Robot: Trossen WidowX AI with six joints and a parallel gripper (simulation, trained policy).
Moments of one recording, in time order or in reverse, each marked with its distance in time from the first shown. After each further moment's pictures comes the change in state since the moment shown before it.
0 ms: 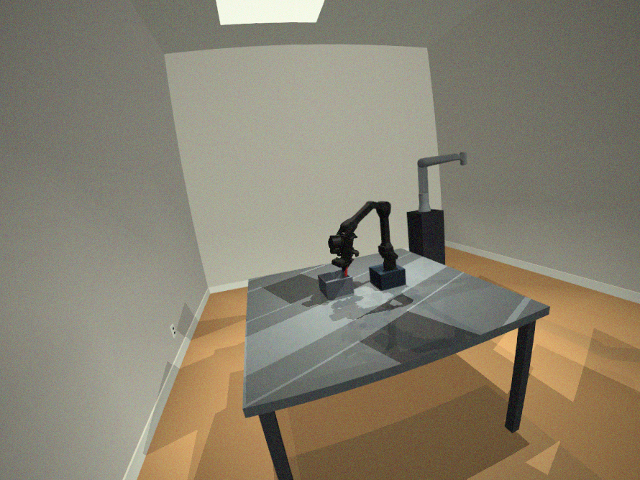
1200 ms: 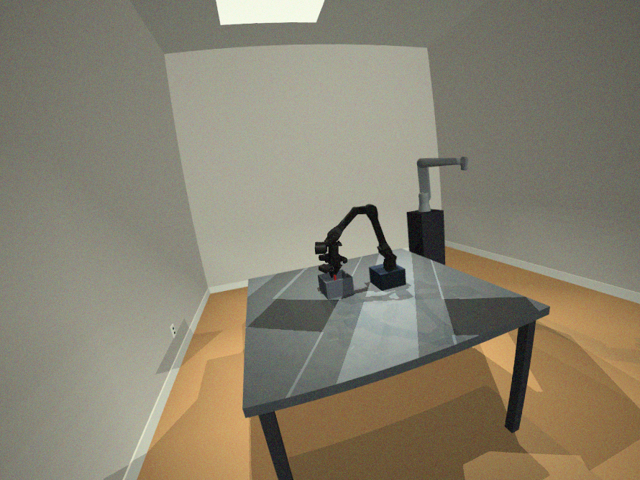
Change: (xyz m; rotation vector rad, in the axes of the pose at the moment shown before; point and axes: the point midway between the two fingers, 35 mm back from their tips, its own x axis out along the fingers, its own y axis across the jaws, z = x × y) arm 0.081 -0.018 0.082 0.134 0.083 -0.021
